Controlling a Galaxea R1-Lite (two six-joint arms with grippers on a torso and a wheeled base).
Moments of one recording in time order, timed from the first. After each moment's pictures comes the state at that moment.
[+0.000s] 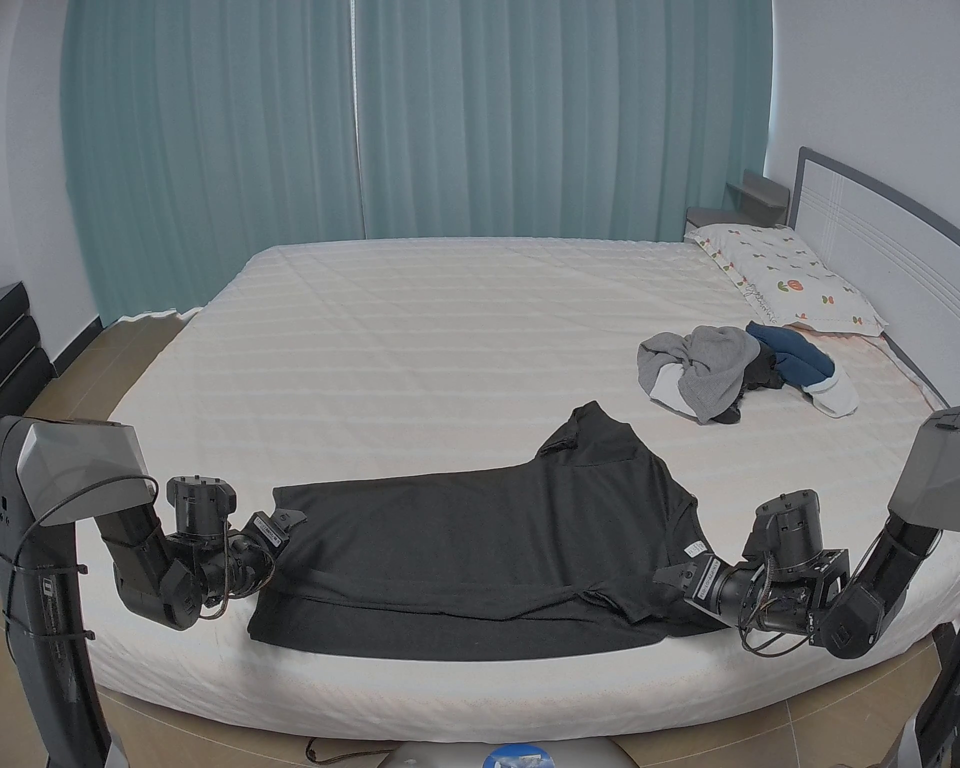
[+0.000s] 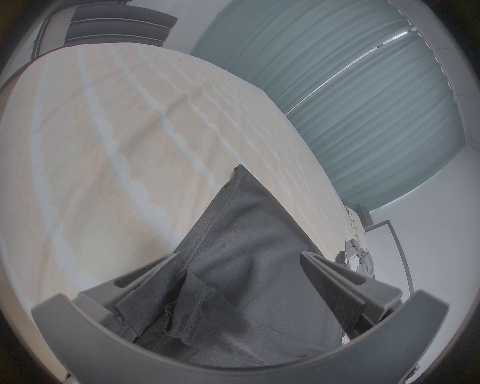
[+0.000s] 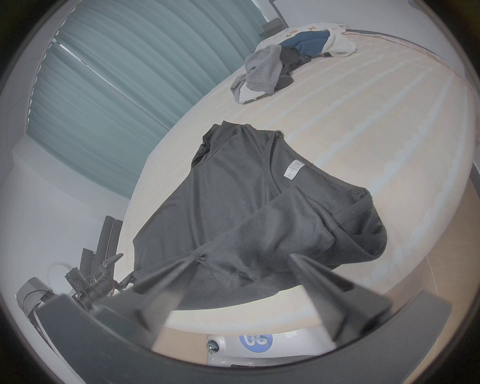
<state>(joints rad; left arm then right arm) -0.06 2.30 -0.59 -1.09 -0.09 -0.91 0.39 2.02 -0.38 -0.95 -0.01 0.83</state>
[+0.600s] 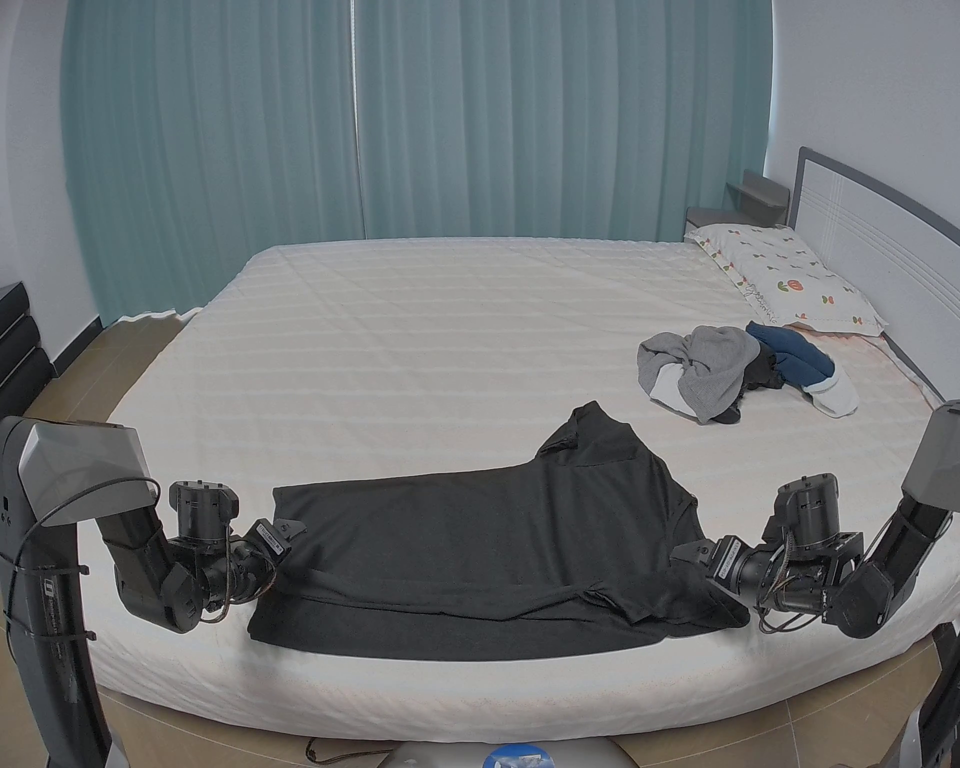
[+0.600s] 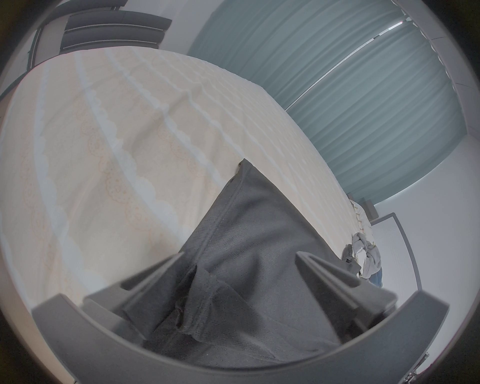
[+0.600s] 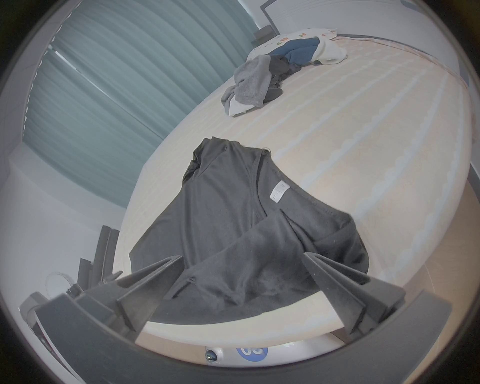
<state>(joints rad) -0.06 2.30 -0.58 -1.08 -0.07 -0.87 0.29 2.01 -0.41 -0.91 0.02 0.79</state>
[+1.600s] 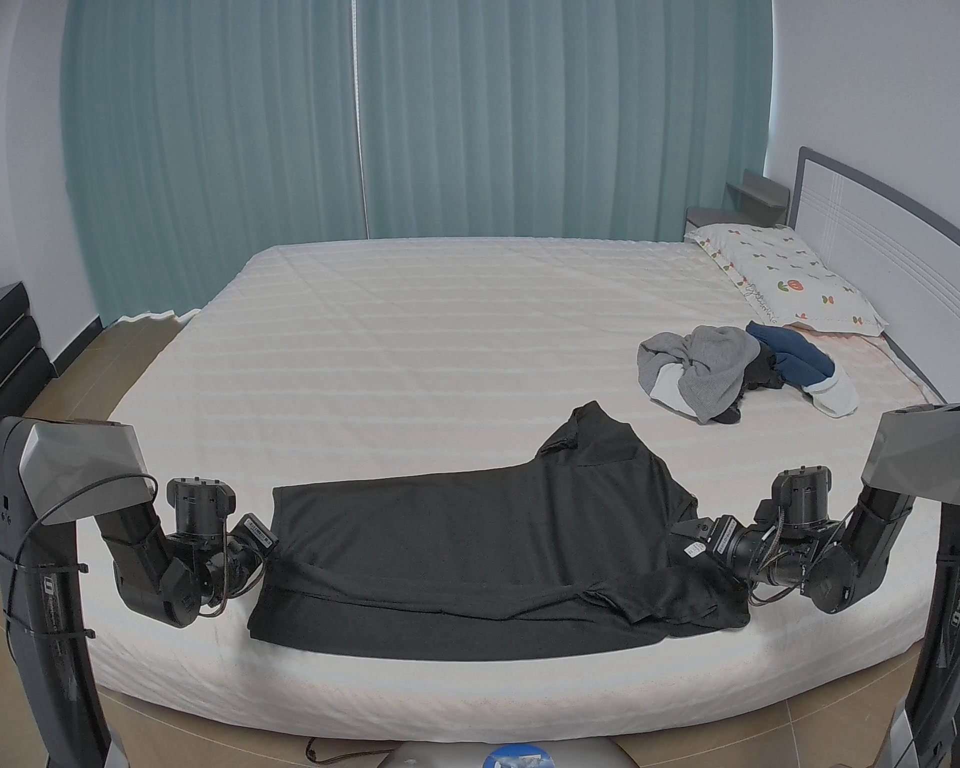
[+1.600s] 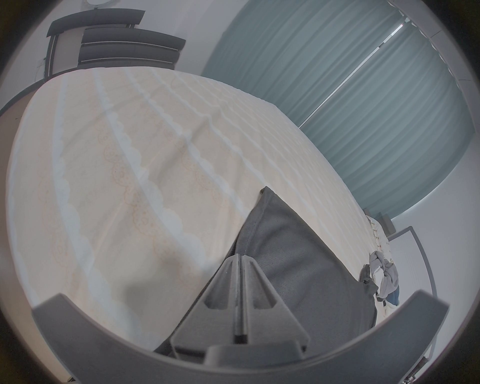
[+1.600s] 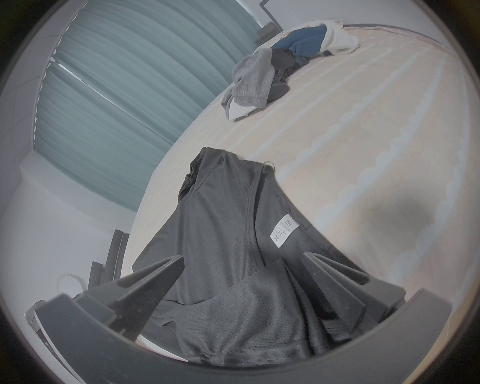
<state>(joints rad) -0.04 2.31 -0.61 -1.05 0.07 -0.87 0.13 2.25 -0.57 -1.06 0.21 0.72</state>
